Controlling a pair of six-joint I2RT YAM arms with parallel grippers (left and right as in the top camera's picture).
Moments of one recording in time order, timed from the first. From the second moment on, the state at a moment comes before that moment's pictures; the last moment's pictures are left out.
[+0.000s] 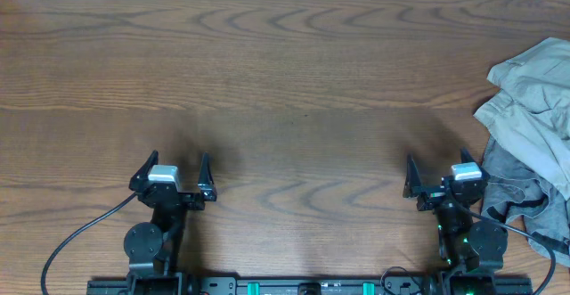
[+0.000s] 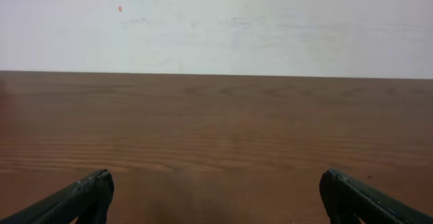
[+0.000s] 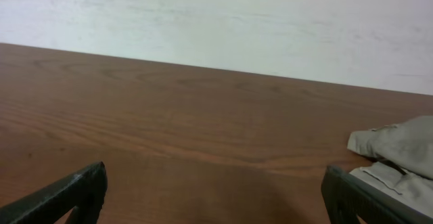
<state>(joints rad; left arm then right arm) 0.02 0.01 0.01 -0.07 0.12 -0.06 -0.01 0.03 0.01 -0.06 -0.12 -0.04</state>
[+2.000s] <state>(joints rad) 0.02 0.79 0.70 -0.39 0.15 -0.12 -0.02 1.18 0.82 -0.19 -0.68 0.21</state>
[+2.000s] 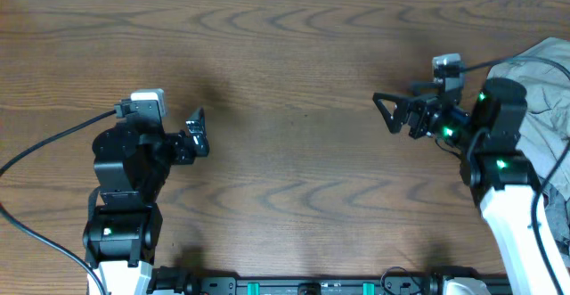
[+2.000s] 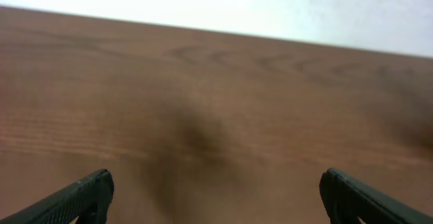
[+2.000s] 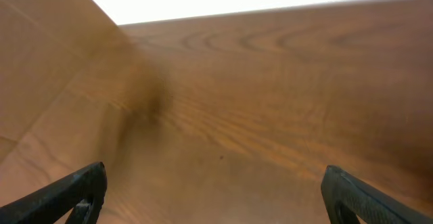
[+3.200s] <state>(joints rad) 0.02 1.04 1.12 -0.87 0.23 -0.09 -0.22 1.94 1.50 -0.88 0.13 0.49</state>
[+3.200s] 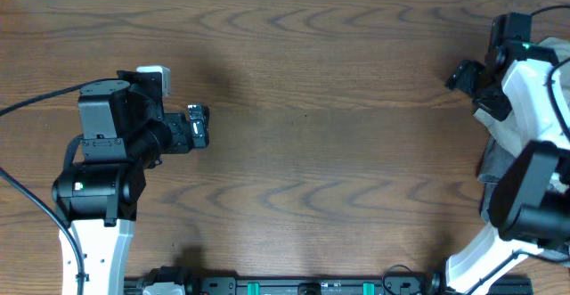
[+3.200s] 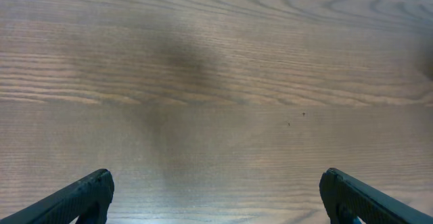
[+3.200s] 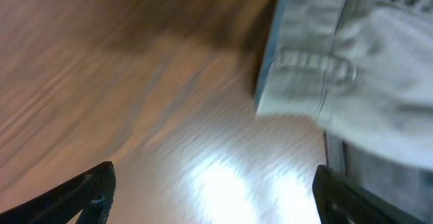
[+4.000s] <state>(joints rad) 0.02 1.04 1.12 -0.86 0.23 -0.09 -0.30 1.98 1.54 -0.79 0.03 0.43</state>
